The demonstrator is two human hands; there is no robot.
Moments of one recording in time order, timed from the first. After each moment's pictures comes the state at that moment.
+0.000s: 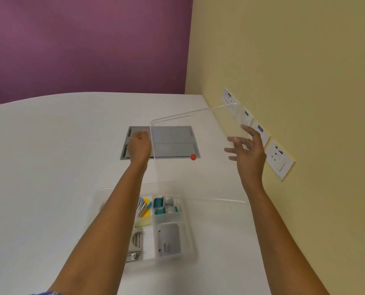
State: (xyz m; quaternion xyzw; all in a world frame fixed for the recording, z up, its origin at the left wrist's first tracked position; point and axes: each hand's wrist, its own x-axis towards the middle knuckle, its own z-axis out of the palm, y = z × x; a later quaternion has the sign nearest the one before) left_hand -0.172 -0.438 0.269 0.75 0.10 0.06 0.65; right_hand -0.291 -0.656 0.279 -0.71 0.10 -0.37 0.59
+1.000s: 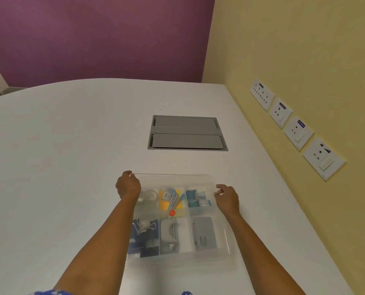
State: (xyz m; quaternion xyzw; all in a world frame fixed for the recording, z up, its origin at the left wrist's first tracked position) left_hand -0.163 -0.288 0.120 0.86 0.23 0.01 0.46; right_hand -0.258 -0.546 0.122 -0.88 0.28 -0.02 0.38
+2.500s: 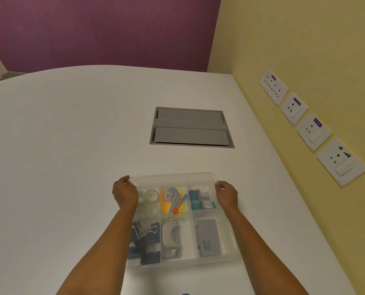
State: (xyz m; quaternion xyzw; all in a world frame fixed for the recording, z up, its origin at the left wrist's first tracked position) left_hand -0.156 -0.281 0.081 0.79 0.29 0.06 0.53; right_hand -0.216 -0.547 0.096 -0.84 0.31 -0.05 0.43
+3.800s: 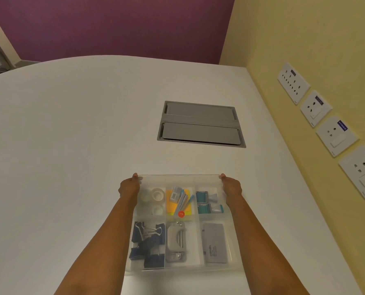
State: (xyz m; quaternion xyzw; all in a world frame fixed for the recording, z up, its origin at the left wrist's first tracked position) left_hand -0.133 -0.270 0.078 0.77 0.35 -0.10 0.52; right_hand -0.156 -0.556 0.081 -0.76 0.42 0.06 0.50
